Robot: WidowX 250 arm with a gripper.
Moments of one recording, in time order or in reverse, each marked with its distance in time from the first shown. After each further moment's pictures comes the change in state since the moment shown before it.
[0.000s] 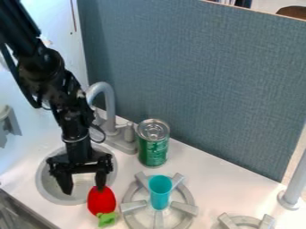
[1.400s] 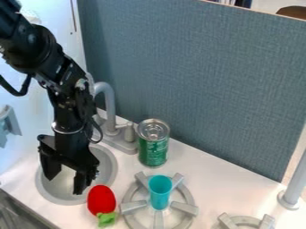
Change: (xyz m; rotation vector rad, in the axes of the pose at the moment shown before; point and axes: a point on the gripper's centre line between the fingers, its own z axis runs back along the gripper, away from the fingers) arm -0.033 0.010 0.049 0.209 -0.061 -0.513
